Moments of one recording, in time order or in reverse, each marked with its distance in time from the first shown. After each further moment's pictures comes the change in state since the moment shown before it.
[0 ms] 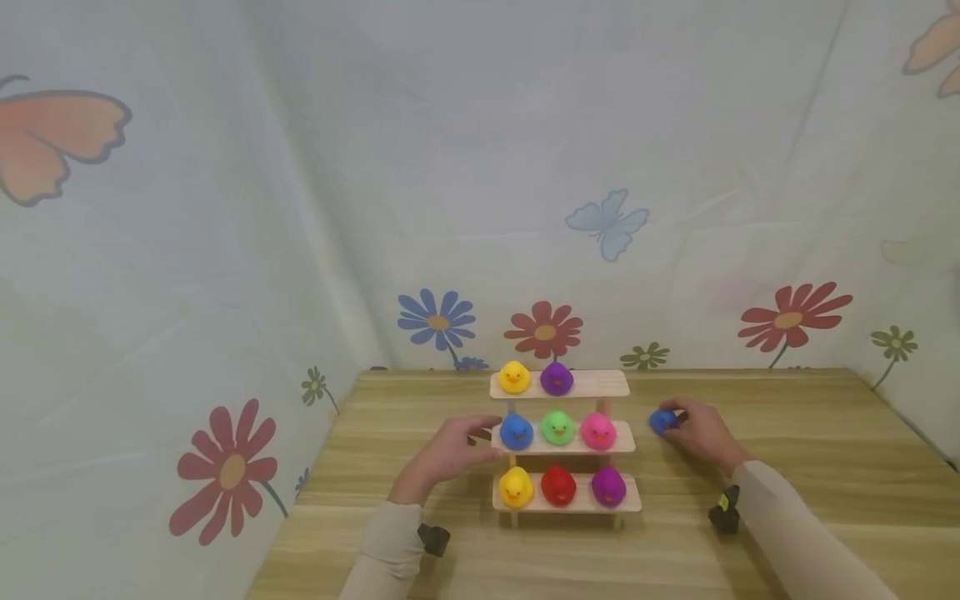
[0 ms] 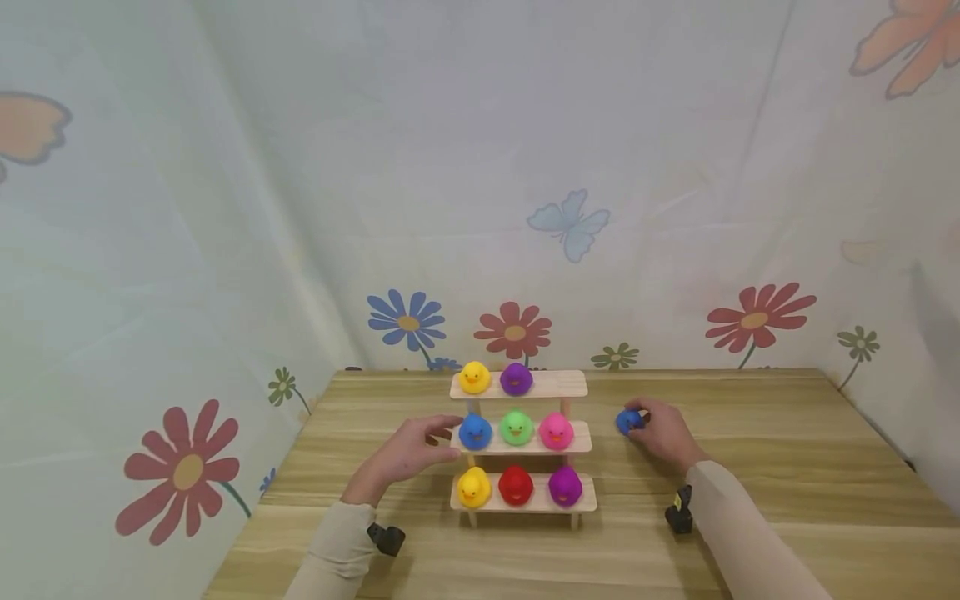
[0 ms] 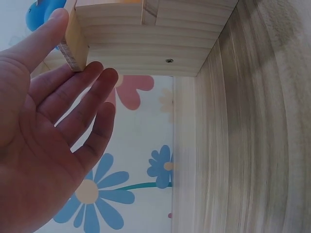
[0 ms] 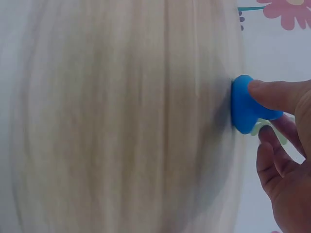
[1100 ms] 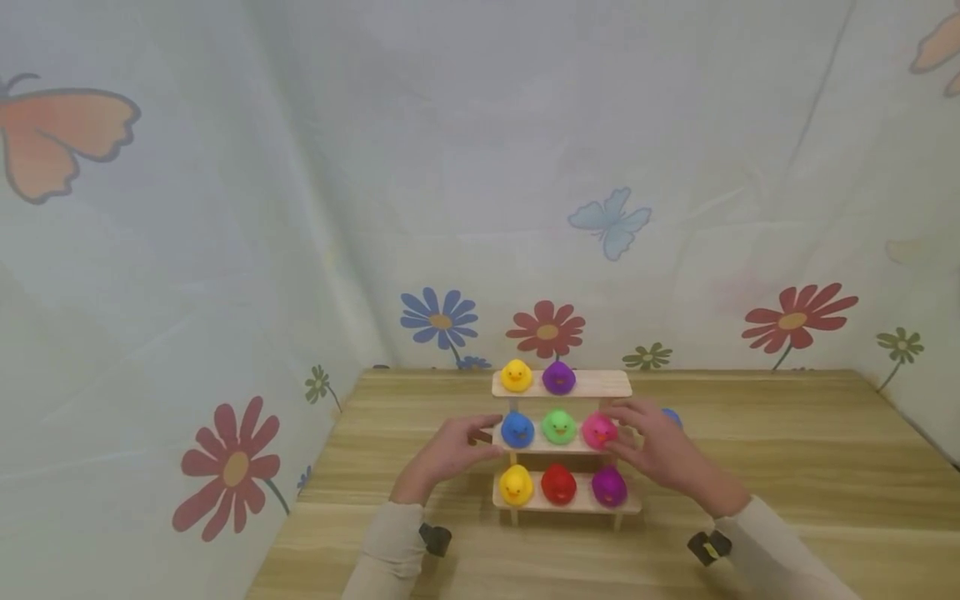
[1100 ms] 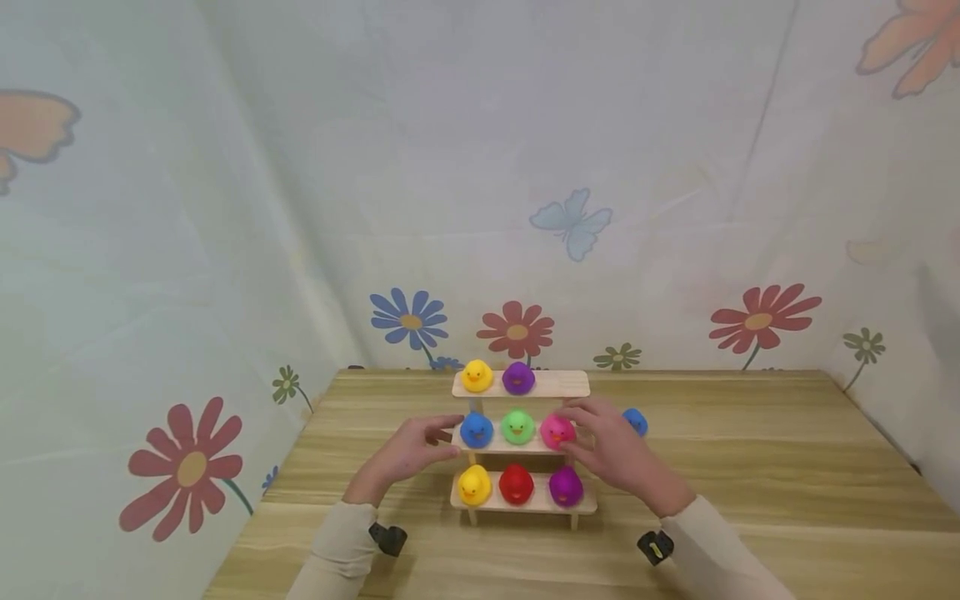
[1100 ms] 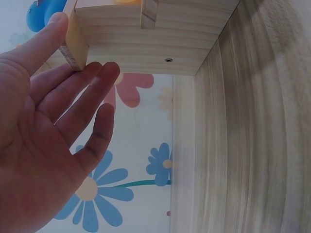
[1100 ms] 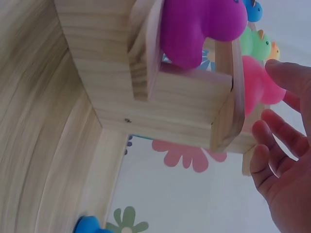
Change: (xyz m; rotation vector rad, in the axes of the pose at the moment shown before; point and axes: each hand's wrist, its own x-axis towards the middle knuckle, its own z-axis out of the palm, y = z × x) left_hand -0.002 -0.001 0.001 0.017 0.016 -0.007; right_hand -0.031 -0.136 -0.002 -0.030 0.127 -0.517
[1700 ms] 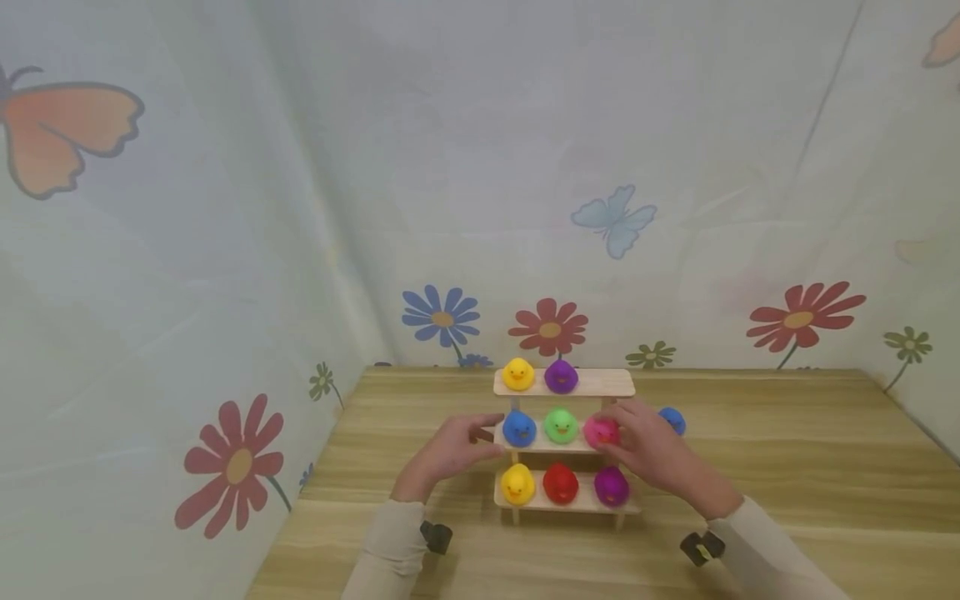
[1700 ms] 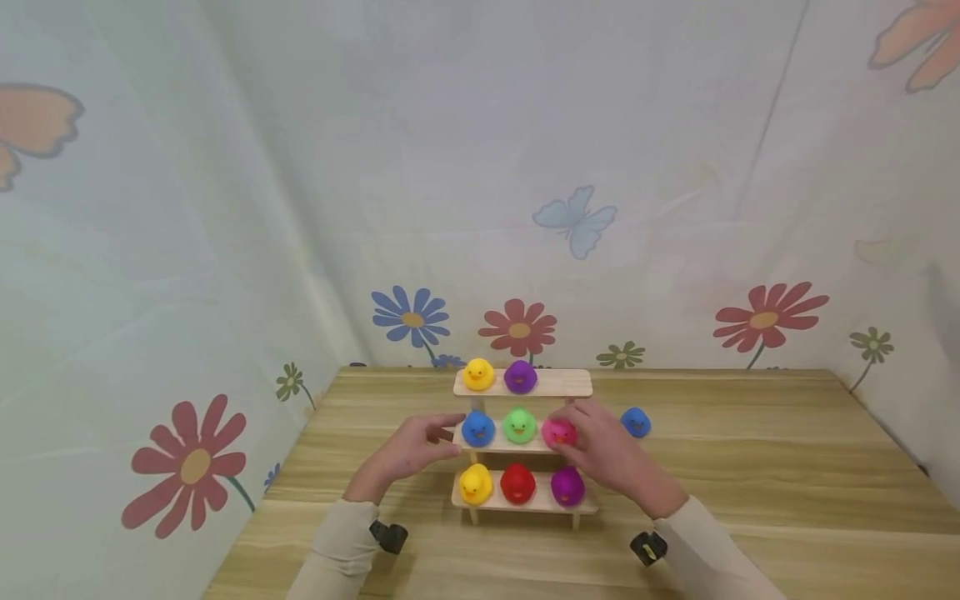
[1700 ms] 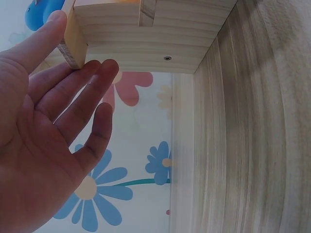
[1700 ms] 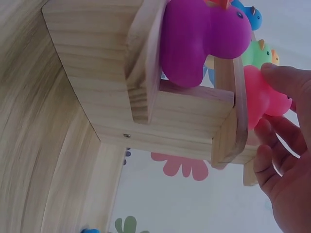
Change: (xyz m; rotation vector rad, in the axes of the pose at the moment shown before) left_hand -0.003 0.003 -0.001 -0.044 0.000 -0.016; right_hand 0.007 -0.010 0.006 -0.057 -0.033 0.031
